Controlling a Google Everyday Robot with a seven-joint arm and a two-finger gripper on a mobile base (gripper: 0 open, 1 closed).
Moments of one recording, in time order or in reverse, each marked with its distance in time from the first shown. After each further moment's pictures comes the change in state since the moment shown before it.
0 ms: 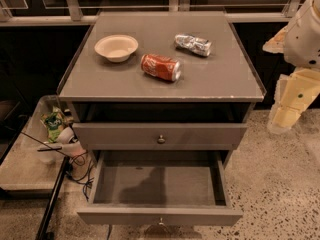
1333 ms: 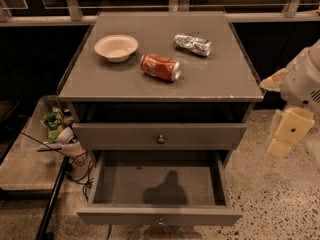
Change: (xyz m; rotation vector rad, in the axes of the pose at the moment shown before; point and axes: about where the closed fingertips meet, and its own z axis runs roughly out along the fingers) arm 0.025 0.027 0.061 -0.118 -0.087 0.086
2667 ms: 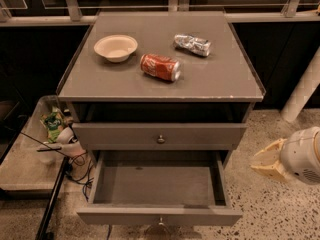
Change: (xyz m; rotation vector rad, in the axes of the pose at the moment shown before) arm 0.059 0.044 0.092 0.131 -0.212 0.219
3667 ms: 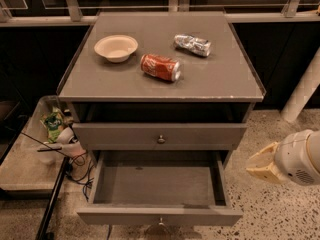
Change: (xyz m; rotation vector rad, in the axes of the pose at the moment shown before) arm 0.003 0.003 0.014 -0.032 -0.001 0.029
